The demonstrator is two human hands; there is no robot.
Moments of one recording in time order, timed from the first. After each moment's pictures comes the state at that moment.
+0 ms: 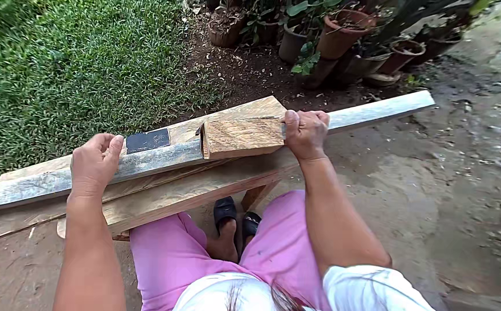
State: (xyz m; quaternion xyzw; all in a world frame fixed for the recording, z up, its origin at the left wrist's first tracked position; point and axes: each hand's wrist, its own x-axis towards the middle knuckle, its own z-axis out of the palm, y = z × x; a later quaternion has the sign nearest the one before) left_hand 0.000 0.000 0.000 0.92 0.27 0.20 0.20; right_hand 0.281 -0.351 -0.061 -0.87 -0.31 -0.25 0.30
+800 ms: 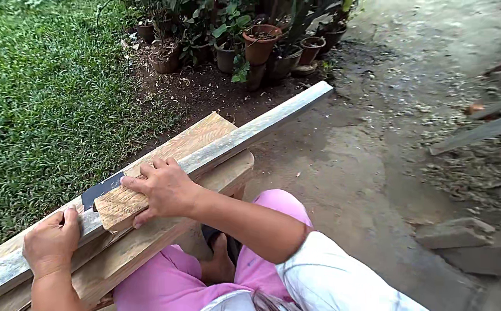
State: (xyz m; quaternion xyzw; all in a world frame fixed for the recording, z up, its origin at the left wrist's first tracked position) left_hand 0.014 0.007 -0.029 0.91 0.36 0.16 0.10; right_hand 0.158 -0.222 0.011 -0.81 -0.55 0.02 0.20
